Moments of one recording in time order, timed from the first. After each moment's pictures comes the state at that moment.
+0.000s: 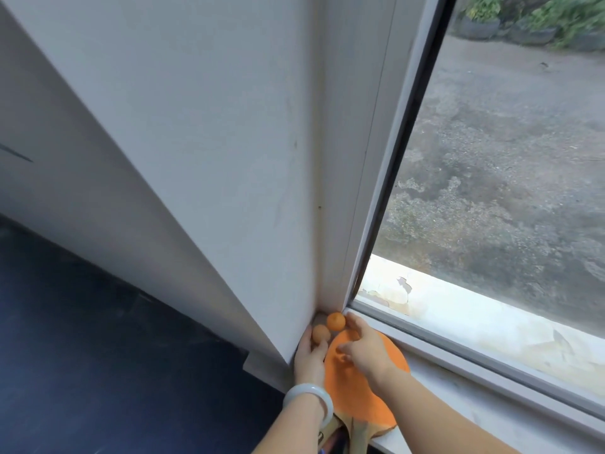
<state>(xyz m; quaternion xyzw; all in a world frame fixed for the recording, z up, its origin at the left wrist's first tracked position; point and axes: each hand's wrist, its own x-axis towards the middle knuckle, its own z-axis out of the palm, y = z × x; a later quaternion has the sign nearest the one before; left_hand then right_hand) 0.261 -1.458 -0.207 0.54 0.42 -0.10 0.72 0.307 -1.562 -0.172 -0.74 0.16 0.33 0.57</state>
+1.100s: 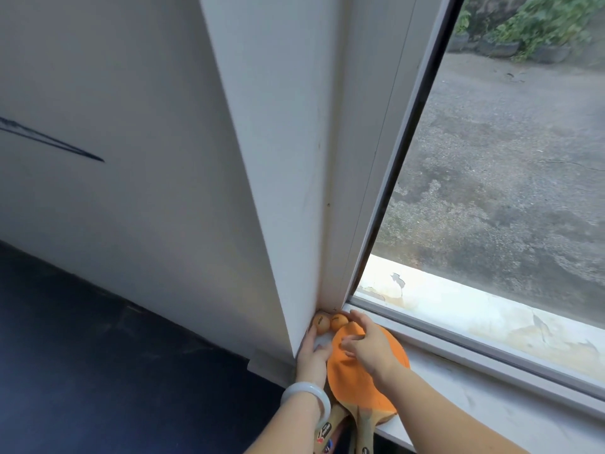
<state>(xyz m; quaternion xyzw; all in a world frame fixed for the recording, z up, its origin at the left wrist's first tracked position) 0.251 -1.445 -0.202 0.56 0.38 -0.13 0.72 0.288 -1.560 -0.159 -0.74 0.18 0.28 0.58</state>
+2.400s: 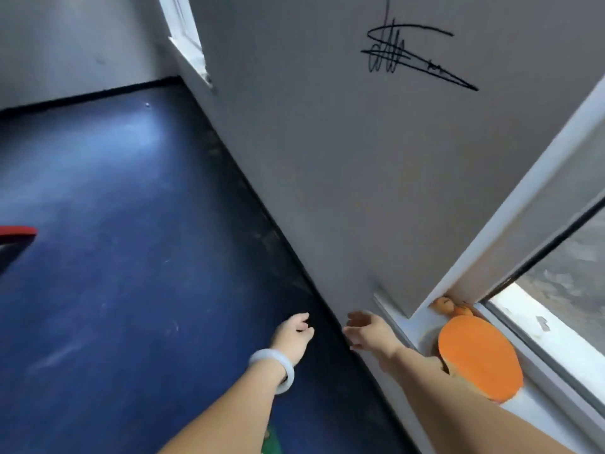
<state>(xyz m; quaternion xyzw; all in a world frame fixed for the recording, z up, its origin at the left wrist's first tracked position) -0.039 -1.319 -0.093 0.66 0.48 -0.02 0.57 0.106 -1.425 -0.104 -0.77 -0.12 0.46 0.42</state>
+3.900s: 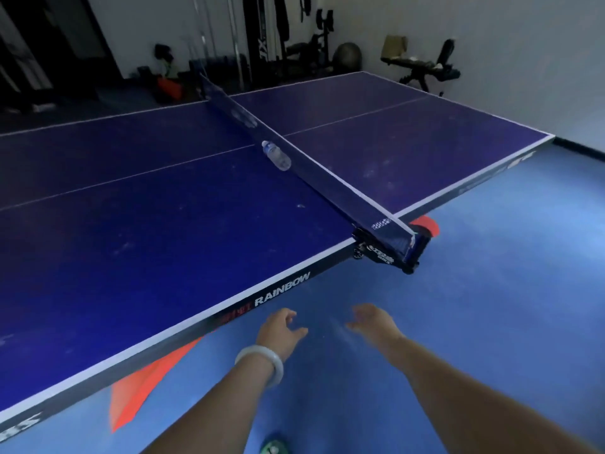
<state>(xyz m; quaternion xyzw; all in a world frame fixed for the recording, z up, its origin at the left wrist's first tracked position) -0.714 -0.847 -0.097 0.21 0.84 0.34 0.35 -0.576 -0.675 -0.093 -0.47 -0.71 0.53 -0.01</state>
